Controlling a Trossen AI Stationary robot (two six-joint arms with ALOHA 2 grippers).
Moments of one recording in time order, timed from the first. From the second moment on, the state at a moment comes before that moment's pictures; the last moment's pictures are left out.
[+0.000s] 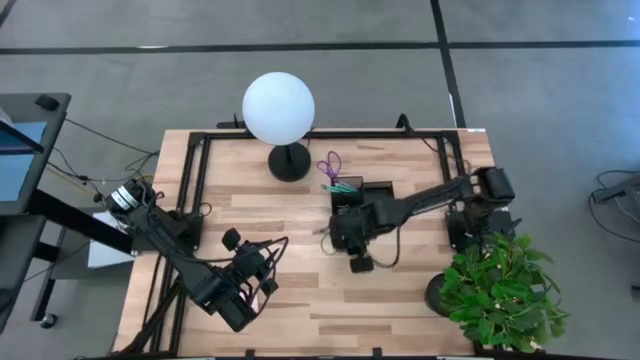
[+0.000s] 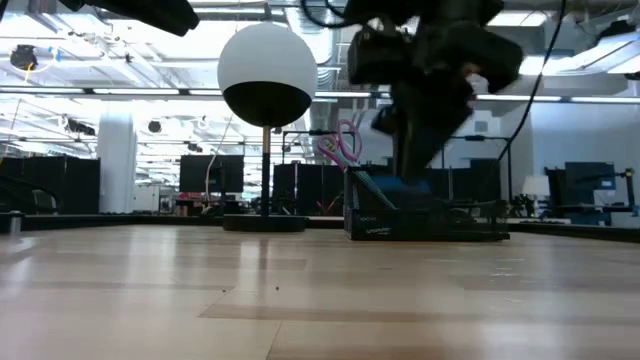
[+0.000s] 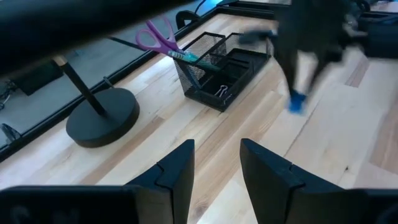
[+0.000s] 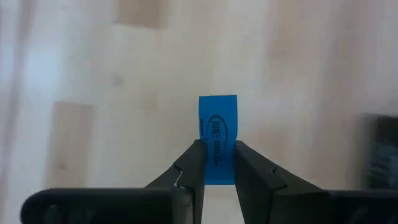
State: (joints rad) left arm -0.76 1.65 1.26 -1.14 -1.12 -1.38; right arm 0.16 1.81 1.25 -0.67 -0.09 -0.03
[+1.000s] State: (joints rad) left arm -0.76 1.65 1.26 -1.16 -1.12 -1.40; right arm -0.08 1.91 1.26 -0.67 0.21 -0.14
